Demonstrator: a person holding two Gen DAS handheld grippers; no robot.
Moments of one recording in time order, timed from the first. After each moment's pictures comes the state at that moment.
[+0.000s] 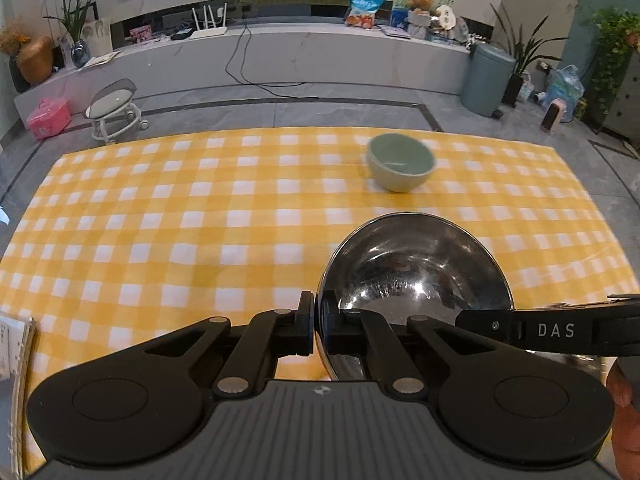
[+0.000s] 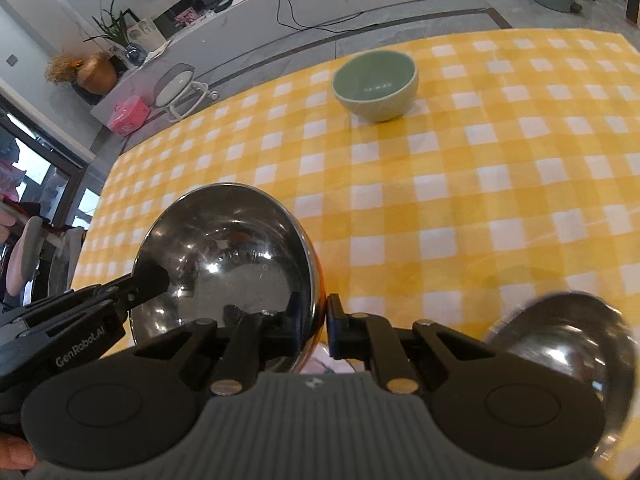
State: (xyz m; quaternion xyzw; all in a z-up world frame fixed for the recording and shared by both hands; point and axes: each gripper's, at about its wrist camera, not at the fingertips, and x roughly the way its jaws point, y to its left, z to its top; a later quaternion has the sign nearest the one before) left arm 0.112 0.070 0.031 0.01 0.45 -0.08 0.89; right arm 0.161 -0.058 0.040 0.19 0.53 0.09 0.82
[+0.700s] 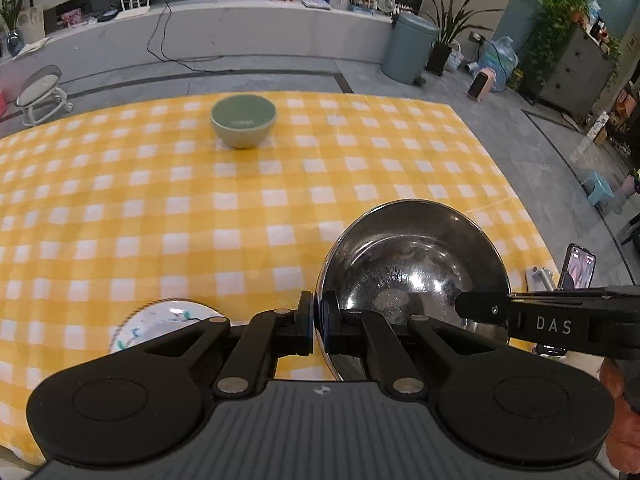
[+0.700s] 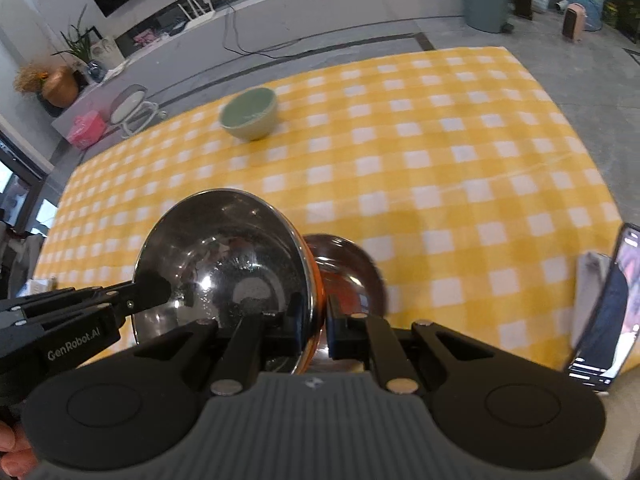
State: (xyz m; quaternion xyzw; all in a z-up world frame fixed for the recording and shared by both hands) left arm 0.070 -0.049 0.025 0.00 0.48 -0.17 0.86; right arm 0.055 -0.190 0.087 0.15 0.52 0.02 0.84
